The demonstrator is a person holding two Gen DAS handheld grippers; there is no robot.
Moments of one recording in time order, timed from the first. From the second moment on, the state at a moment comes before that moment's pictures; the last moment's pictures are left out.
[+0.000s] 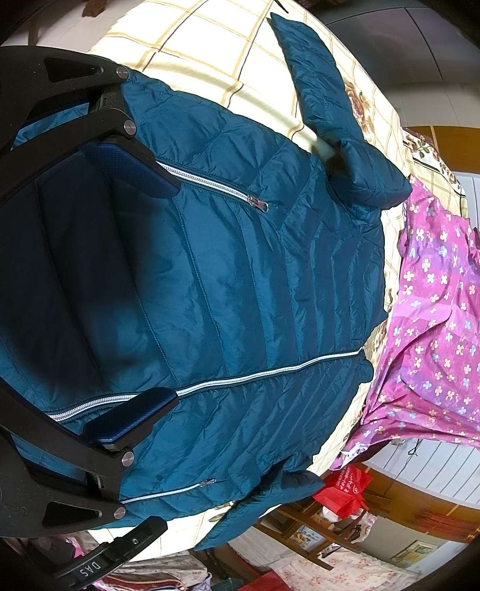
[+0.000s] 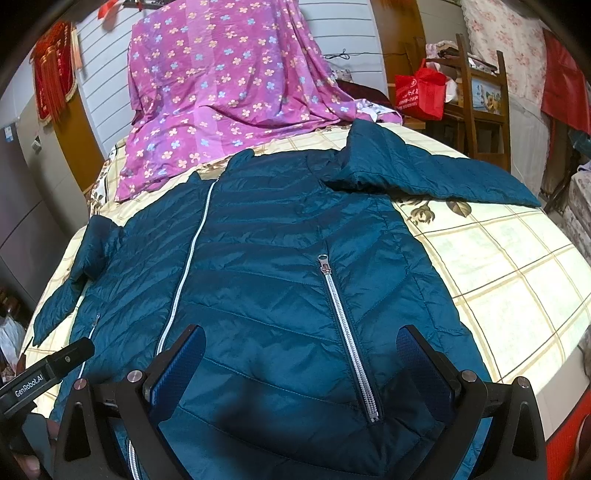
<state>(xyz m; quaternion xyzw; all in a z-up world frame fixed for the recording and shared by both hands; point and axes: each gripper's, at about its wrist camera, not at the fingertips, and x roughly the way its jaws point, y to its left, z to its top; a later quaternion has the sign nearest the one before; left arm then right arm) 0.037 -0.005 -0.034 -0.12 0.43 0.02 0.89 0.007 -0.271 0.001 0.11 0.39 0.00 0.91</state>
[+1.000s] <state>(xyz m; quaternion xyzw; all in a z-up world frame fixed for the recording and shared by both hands) 0.063 0.220 -0.029 -0.14 0.42 0.18 0.88 0.009 -0.271 -0.003 0.12 0.39 0.01 0.91</state>
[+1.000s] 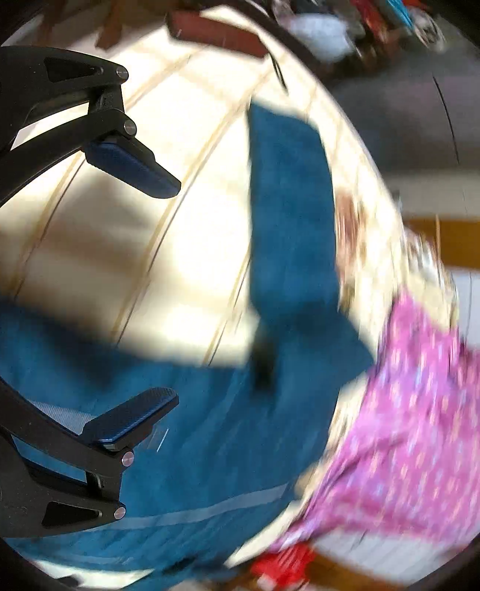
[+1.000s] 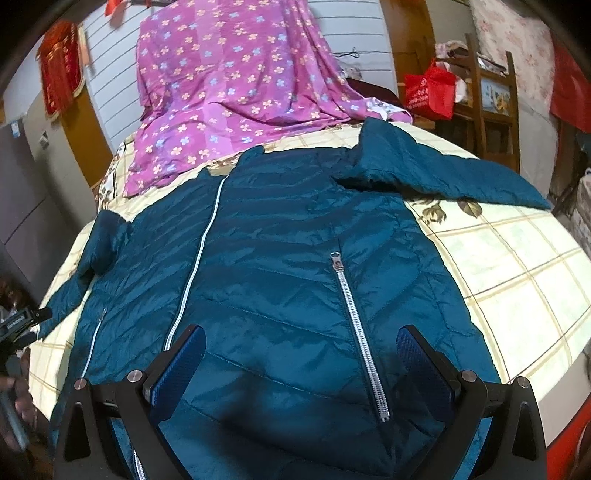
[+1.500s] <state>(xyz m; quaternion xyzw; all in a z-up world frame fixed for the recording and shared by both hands) 0.104 0.427 -0.101 -0.17 0.49 0.29 0.80 0.018 -0.259 -0.010 0.10 0.41 0.01 0.91</state>
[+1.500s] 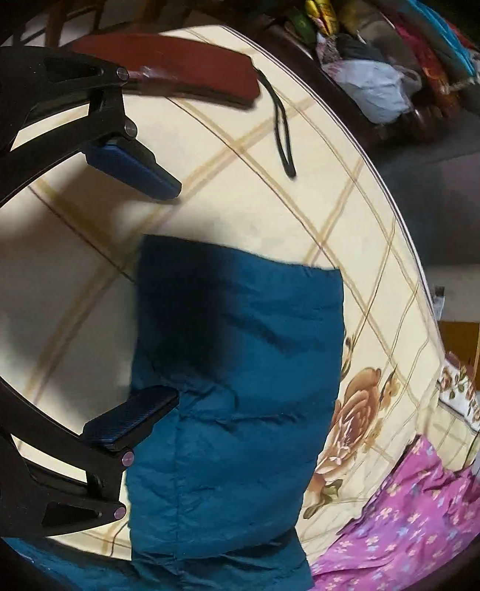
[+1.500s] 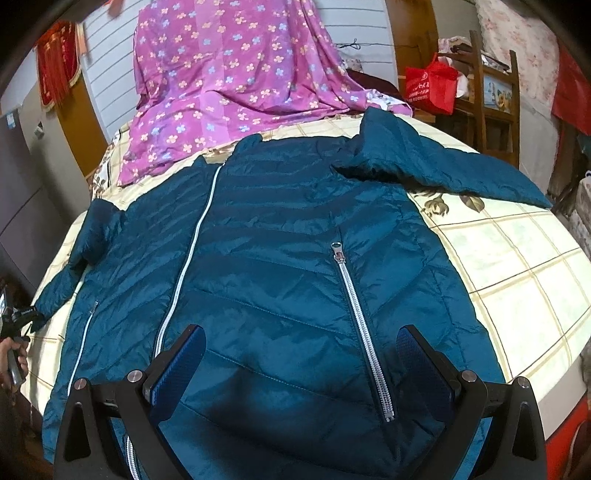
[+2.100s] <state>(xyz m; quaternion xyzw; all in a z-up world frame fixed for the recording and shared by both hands) 0.140 0.406 -0.085 -0.12 0.42 0.23 0.87 0.024 -0.257 -0.018 0.09 0.44 0.00 0.90</state>
